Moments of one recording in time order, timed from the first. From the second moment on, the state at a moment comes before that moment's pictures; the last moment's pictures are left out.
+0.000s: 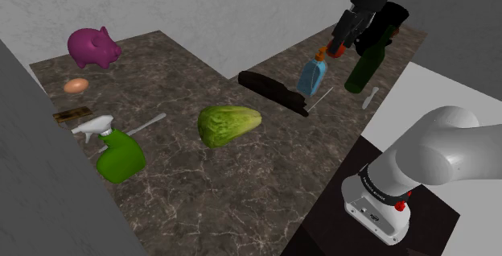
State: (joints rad) arm 0.02 -0.82 -0.04 -2.45 0.08 1.67 -0.14
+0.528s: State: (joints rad) arm -0.02 -0.75 -0.10 -2.55 0.01 1.87 -0.22
